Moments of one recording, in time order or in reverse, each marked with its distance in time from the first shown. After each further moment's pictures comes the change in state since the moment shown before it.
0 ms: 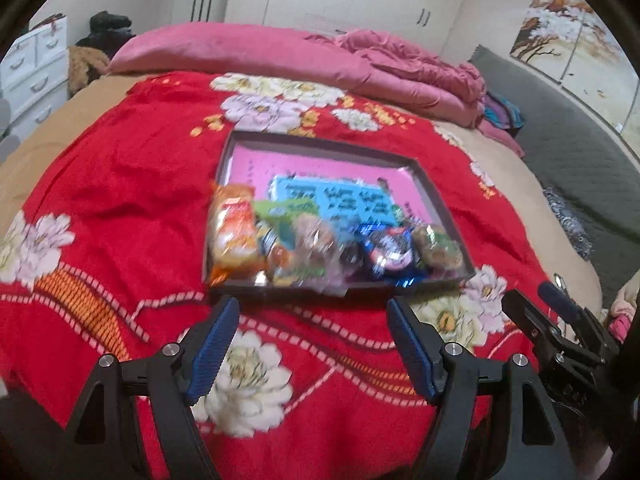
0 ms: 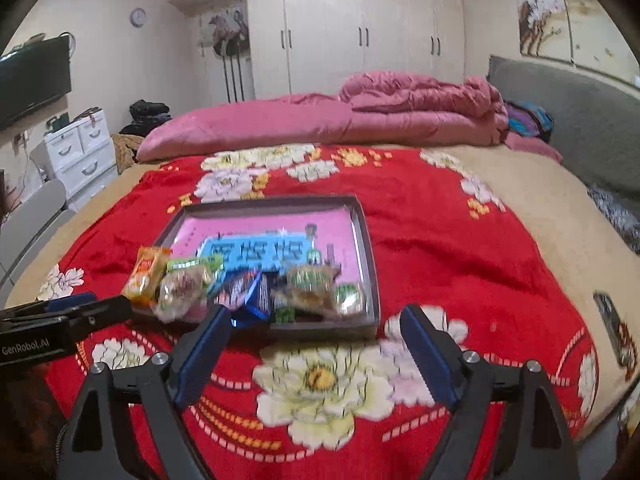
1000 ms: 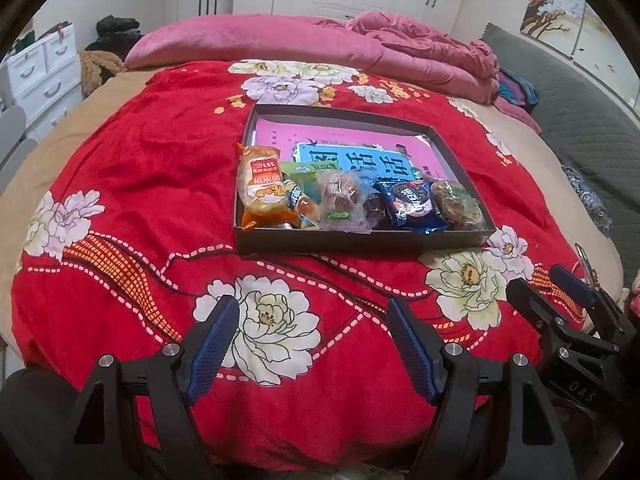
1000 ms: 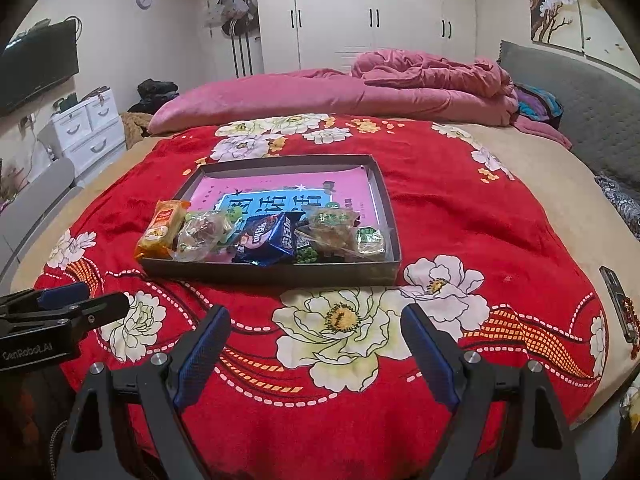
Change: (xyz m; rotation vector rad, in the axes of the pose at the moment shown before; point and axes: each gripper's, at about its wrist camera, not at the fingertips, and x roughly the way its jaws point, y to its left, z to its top) left arm -0.013 0.000 -0.029 0.044 0.038 0.089; right arm -0.007 0.015 -0.029 -0.047 0.055 0.020
